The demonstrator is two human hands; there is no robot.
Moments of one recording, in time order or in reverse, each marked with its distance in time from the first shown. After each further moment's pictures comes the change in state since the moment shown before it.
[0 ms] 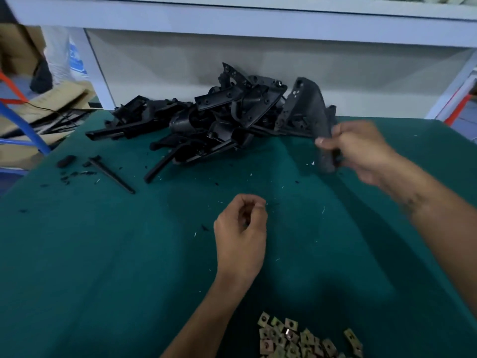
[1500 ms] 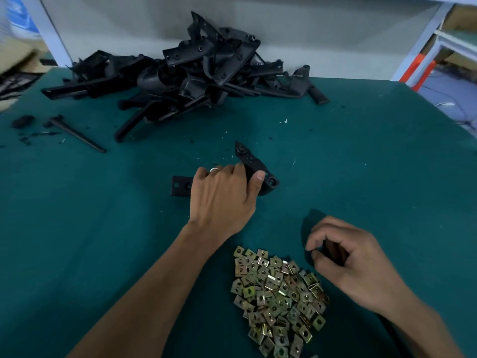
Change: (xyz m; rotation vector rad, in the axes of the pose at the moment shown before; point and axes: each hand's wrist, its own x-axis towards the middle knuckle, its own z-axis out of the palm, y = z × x) left_hand -0.008 -0.001 -0.005 1.240 -0.282 0.453; right_hand -0.244 0.104 -0.015 -0.336 -0.239 -0.295
